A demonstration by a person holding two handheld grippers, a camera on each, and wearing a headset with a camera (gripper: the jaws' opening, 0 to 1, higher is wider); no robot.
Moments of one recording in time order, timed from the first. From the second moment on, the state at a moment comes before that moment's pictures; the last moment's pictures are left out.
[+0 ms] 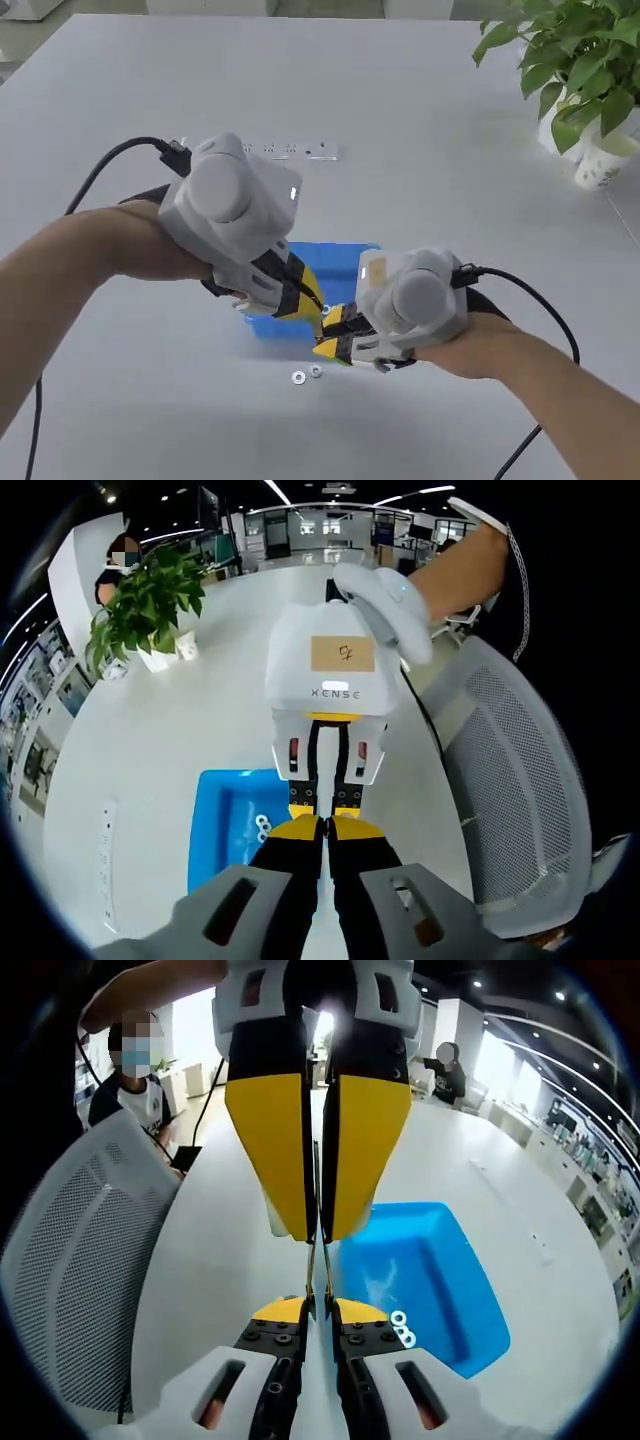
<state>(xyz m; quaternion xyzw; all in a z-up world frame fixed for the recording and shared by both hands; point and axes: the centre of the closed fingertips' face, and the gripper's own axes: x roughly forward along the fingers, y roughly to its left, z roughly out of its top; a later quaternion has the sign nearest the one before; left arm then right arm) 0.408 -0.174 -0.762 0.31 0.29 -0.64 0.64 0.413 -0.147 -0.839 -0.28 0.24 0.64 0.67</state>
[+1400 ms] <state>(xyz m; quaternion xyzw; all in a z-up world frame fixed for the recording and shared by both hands) 0.397 -0.171 -0.796 0.31 0.31 -0.65 0.62 0.397 -0.144 -0.874 -0.25 0.27 0.66 0.66</state>
